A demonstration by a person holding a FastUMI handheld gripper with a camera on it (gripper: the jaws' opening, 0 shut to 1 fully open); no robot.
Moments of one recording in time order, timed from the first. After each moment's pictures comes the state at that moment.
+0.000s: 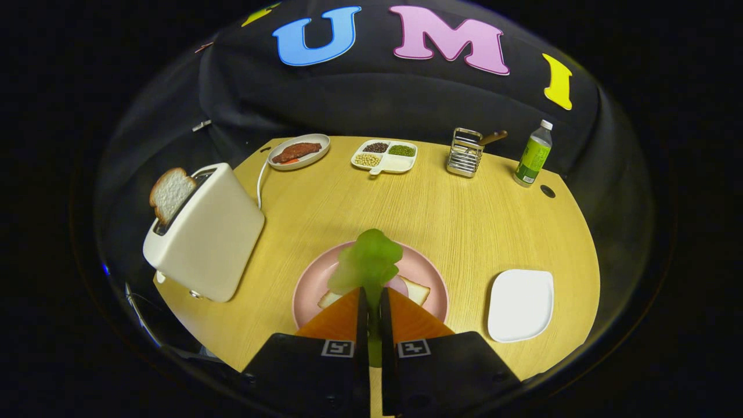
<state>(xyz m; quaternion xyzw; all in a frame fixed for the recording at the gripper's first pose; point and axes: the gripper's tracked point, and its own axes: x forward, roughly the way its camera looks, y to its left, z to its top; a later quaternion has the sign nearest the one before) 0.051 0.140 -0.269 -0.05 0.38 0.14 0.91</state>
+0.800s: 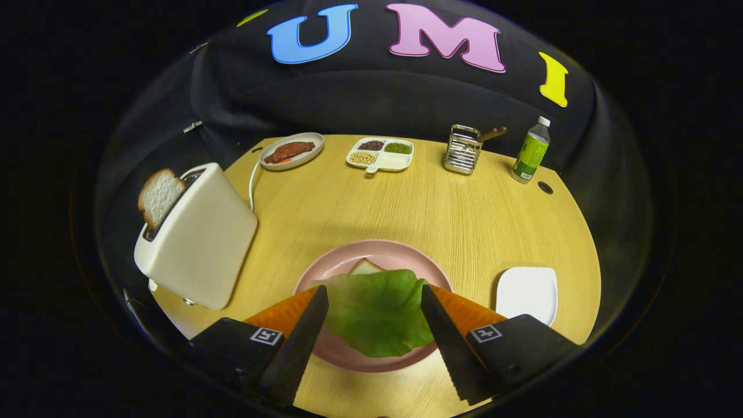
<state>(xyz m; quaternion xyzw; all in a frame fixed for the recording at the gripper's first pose) 0.057 0.154 -0.254 -0.04 0.36 0.13 0.92</state>
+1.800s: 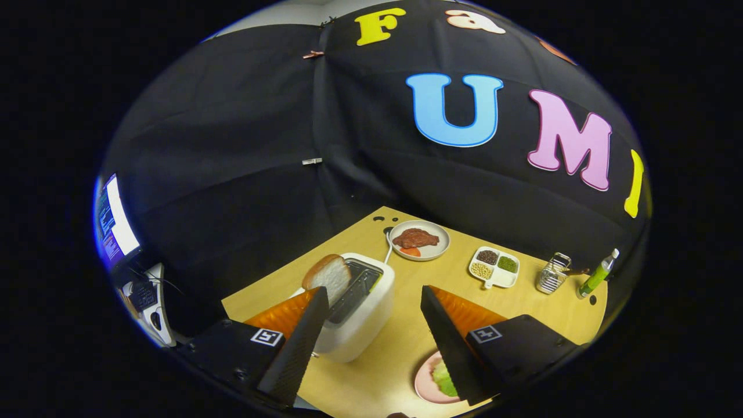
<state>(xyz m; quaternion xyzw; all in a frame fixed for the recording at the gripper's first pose) 0.012 0.375 -0.093 -0.08 0.22 0.36 0.90</state>
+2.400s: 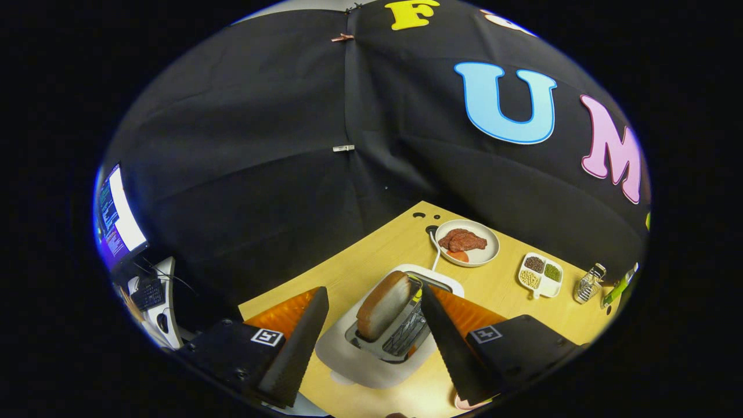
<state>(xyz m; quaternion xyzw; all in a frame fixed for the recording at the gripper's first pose) 0.013 0.476 -0.126 -0.09 0.25 0.39 0.88</state>
